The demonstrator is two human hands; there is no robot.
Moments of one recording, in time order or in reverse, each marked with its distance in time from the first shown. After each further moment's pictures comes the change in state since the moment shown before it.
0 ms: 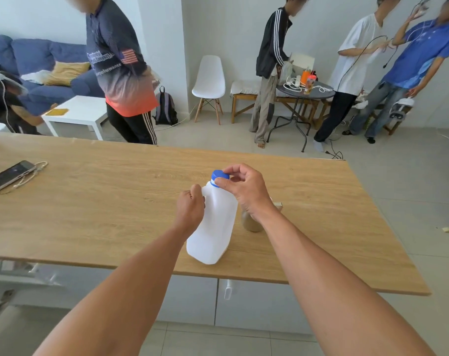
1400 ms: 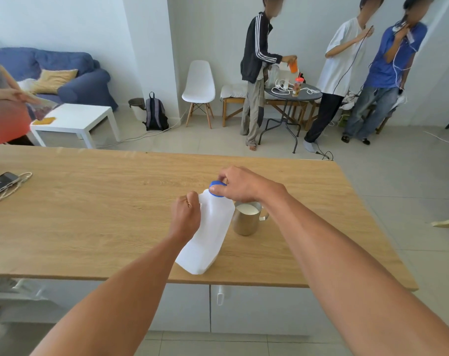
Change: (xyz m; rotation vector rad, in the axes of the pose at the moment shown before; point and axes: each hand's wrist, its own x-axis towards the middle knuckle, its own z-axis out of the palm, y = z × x) left_hand -0.009 0.007 0.017 0.225 0.059 0.177; right_hand 0.028 -0.044 -0.035 -0.917 -0.458 -0.008
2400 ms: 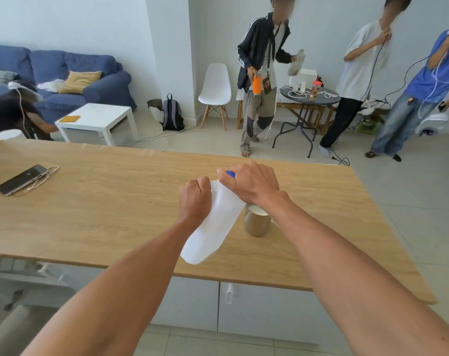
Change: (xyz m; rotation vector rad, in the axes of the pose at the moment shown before) left_hand 0.001 0.033 -0.021 0.085 0.154 0.125; right_hand -0.007 -0.015 0.015 -0.287 0.466 -0.080
